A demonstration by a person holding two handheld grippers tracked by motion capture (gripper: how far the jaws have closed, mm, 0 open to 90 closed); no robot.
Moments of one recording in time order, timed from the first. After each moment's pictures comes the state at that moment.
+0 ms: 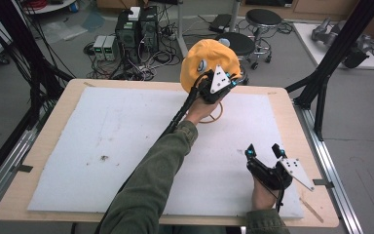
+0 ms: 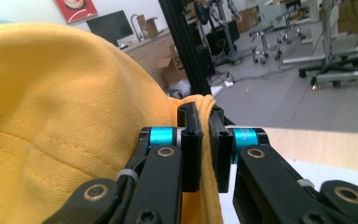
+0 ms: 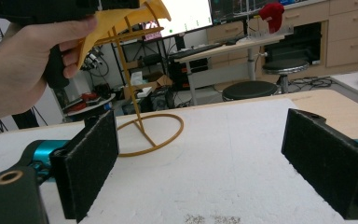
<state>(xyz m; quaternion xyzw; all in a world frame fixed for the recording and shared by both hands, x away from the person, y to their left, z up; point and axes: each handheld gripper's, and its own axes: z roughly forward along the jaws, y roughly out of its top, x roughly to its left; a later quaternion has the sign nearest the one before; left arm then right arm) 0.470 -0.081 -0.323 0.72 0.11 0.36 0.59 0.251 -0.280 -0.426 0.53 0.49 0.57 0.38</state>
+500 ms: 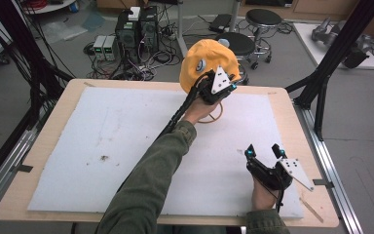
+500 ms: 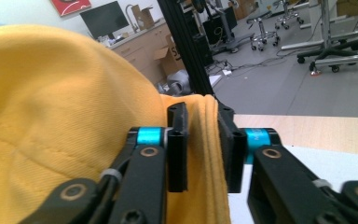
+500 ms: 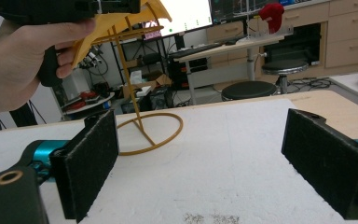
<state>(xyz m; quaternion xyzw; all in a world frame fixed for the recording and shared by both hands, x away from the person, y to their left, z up) 0.468 -0.079 -0.319 0.74 0.11 0.35 0.57 0.250 -0.279 -0.425 0.53 0.50 0.57 0.38</state>
